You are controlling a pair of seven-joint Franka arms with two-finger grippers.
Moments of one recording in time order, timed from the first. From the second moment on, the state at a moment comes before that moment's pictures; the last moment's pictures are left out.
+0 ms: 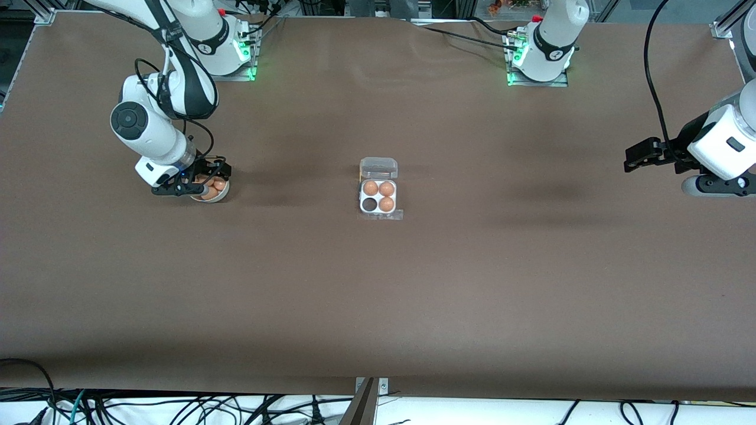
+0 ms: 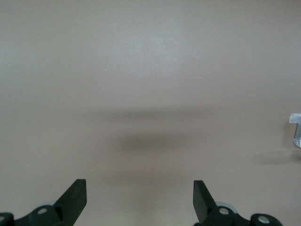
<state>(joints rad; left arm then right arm) -0.07 0.14 0.05 -1.50 -0.01 1.52 -0.03 0.25 0.15 -0.11 -2.42 0.01 2.49 0.08</state>
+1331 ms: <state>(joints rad) -0.07 0.14 0.05 -1.50 -0.01 1.52 -0.03 0.25 0.18 -0.13 -2.42 0.01 2.49 0.05</state>
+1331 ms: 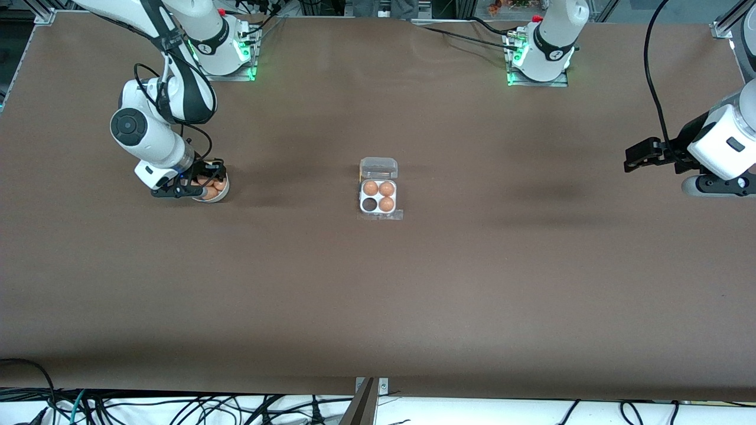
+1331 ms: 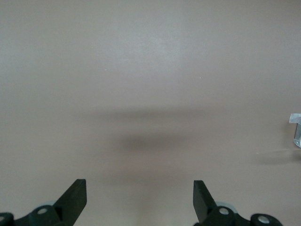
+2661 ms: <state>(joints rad) -0.07 0.14 0.05 -1.50 -0.01 1.52 -0.03 0.24 0.19 -0.14 -2.41 0.01 2.44 0.04</state>
